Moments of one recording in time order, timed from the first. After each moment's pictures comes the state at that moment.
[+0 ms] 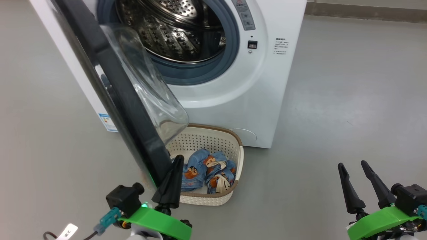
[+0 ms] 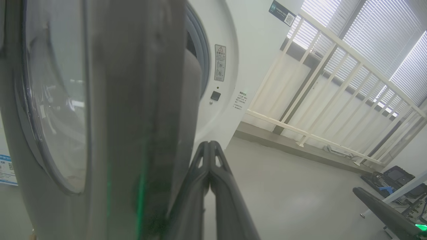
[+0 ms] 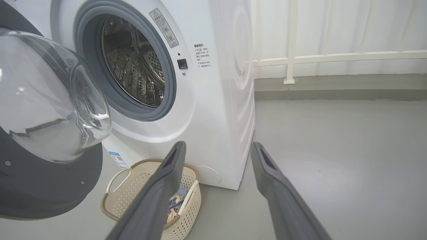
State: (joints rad) left arm -0.24 0.02 -0.40 0.35 -0.59 -0.03 -0.26; right arm -0.03 -0.24 0.11 0.27 0.44 0.12 -0.25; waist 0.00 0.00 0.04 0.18
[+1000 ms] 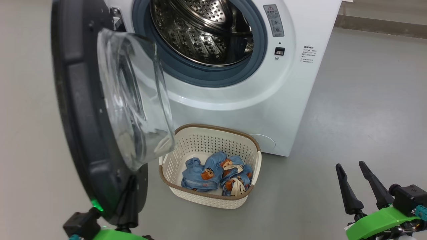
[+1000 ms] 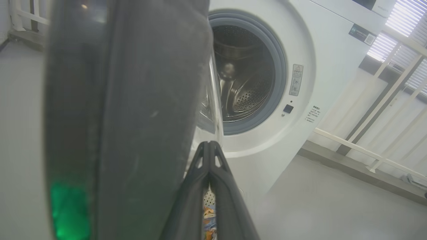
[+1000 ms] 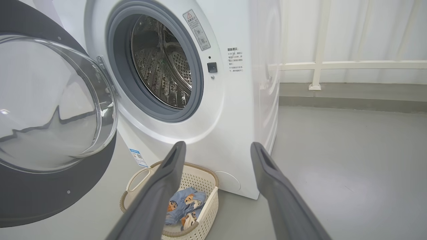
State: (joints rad) left arm -0.09 0.05 -0.18 0.29 -0.51 -0.01 -0.26; right arm -0.03 -0.24 0.12 0.27 0.44 0.12 -0.25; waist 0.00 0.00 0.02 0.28
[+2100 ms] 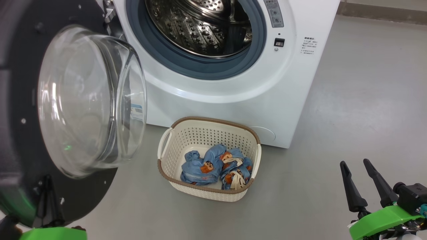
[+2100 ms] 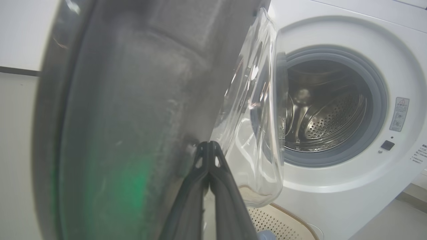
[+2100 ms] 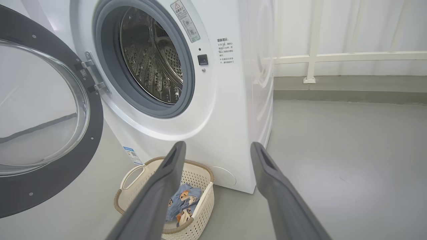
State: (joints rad) left arm -0.10 0.13 0.11 0.30 -0.52 0.02 -0.26; right arm -0.03 -0.24 0.10 0.26 0.44 0.12 -0.25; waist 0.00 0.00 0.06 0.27
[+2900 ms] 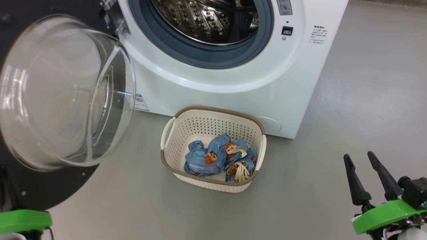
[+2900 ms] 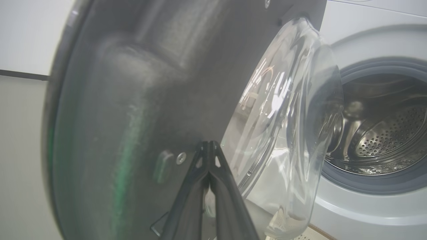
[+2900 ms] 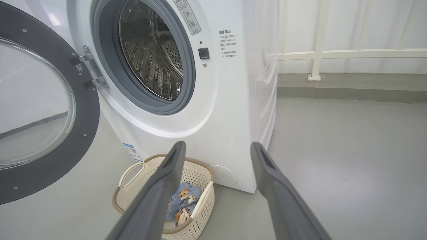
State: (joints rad) left arm -0.26 0.15 0.31 0.47 -0.44 -0.02 -0.26; right arm -0.04 -0.26 0.09 0.24 0.43 0.12 -0.25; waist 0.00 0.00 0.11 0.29
